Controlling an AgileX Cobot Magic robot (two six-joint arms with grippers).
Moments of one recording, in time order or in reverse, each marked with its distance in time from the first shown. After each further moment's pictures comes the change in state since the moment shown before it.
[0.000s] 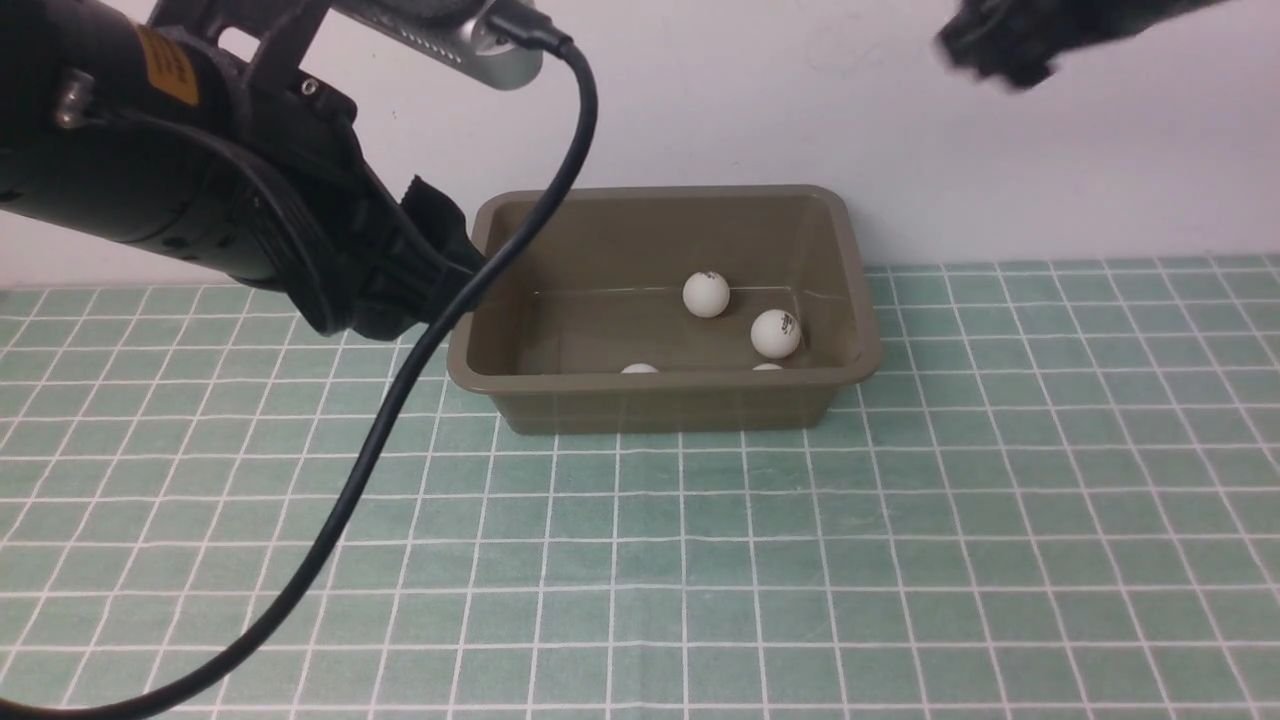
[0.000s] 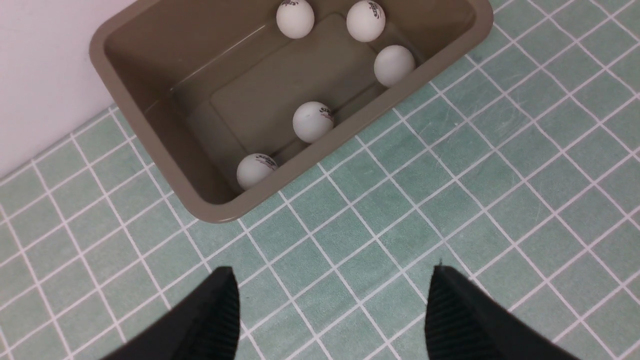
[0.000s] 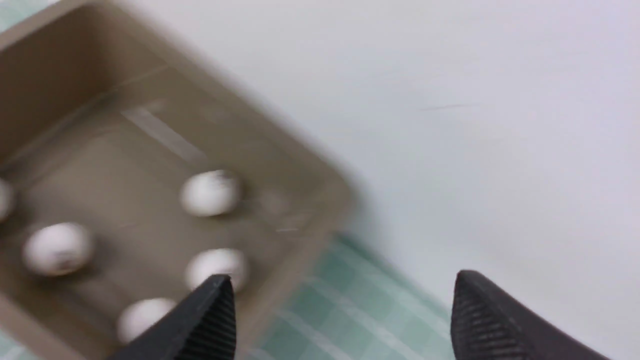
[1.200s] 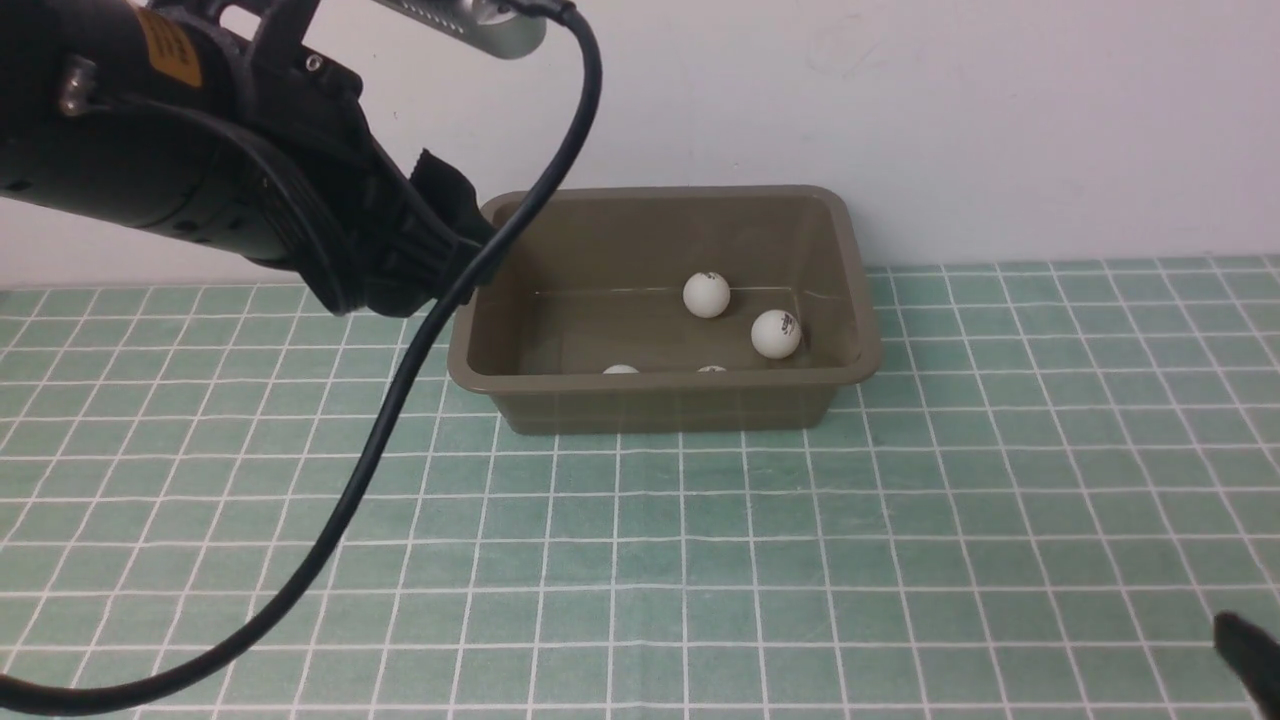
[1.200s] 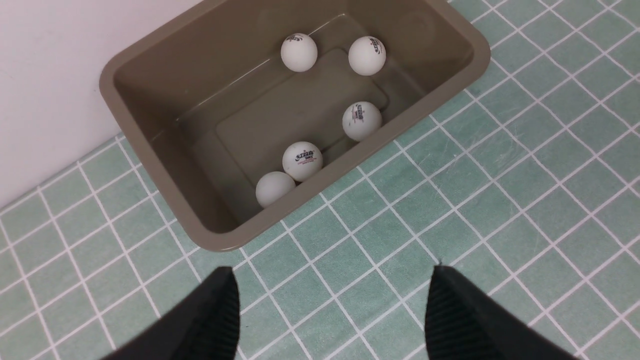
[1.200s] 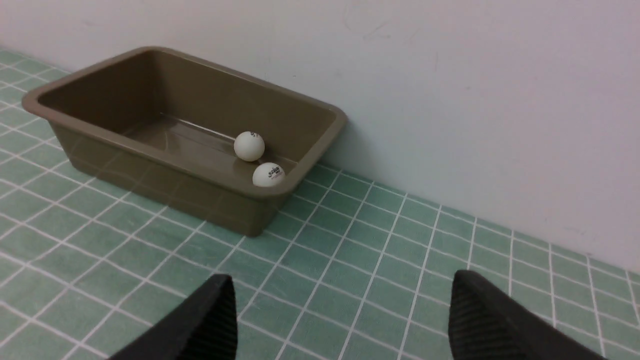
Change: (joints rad) right arm -0.014 -1.332 1.425 0.042 -0.393 0.137; left arm 0.000 0.000 0.000 -0.019 -0.050 0.001
